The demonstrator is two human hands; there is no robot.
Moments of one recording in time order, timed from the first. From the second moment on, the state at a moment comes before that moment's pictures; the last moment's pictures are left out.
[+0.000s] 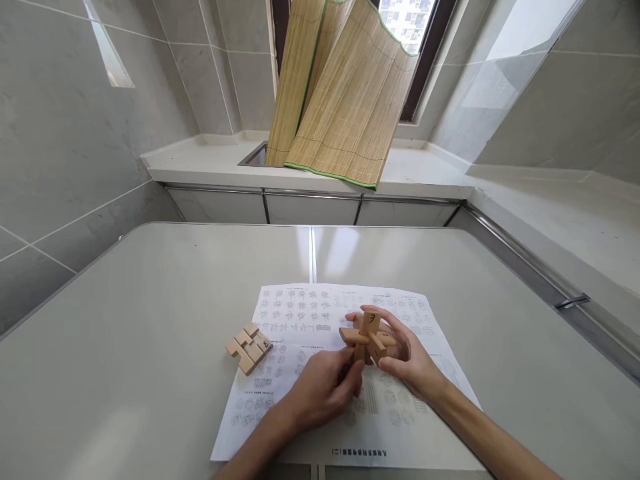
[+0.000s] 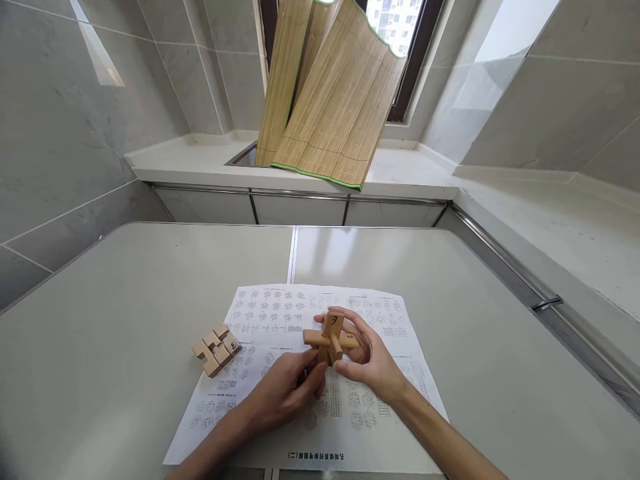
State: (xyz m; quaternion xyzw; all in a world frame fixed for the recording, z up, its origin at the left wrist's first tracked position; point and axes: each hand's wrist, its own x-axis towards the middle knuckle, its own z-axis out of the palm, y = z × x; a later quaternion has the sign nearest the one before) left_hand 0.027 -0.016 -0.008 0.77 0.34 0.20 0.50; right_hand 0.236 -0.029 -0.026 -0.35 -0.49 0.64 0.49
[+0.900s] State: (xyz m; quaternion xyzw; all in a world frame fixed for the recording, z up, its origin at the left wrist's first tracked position) left_hand 0.025 -0.020 -0.011 0.79 0.34 0.21 0.46; right_hand 0.306 0.012 -0.058 -0.65 -0.46 0.28 0.54
